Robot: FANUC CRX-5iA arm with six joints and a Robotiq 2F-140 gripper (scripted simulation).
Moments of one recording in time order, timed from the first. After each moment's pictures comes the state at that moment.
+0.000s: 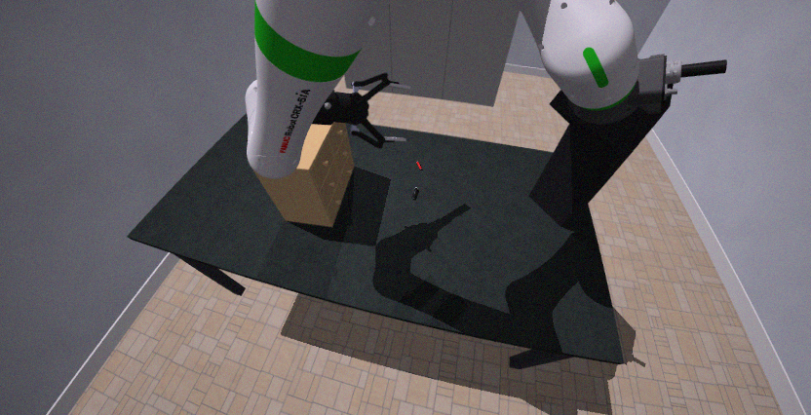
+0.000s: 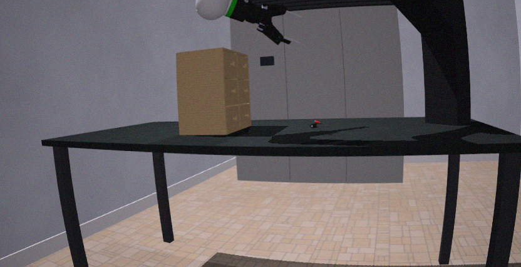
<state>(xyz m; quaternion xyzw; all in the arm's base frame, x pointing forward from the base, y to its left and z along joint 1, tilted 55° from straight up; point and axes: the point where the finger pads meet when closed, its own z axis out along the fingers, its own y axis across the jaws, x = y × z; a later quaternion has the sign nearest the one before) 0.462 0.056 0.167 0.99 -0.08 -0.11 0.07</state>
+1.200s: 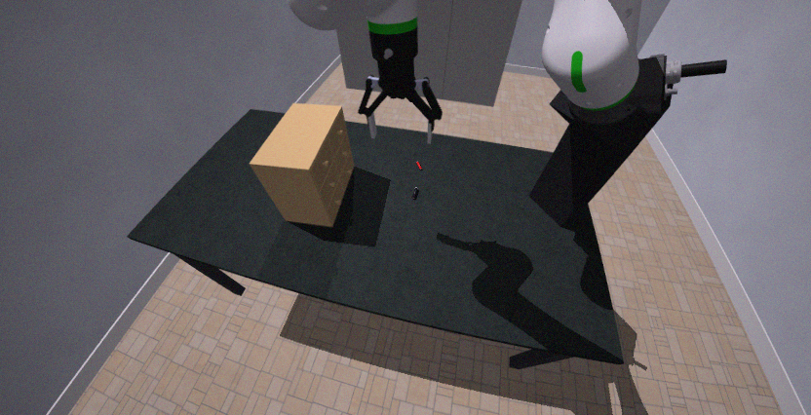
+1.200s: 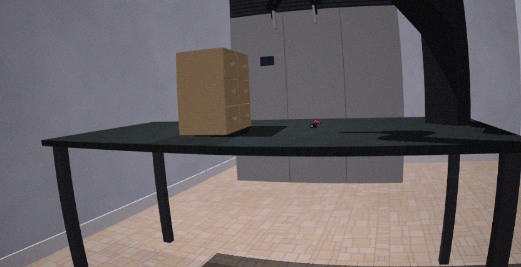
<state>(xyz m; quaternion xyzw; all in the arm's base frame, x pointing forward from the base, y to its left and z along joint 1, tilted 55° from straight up) 0.402 0.130 0.217 0.71 -0.55 -0.03 -0.45</state>
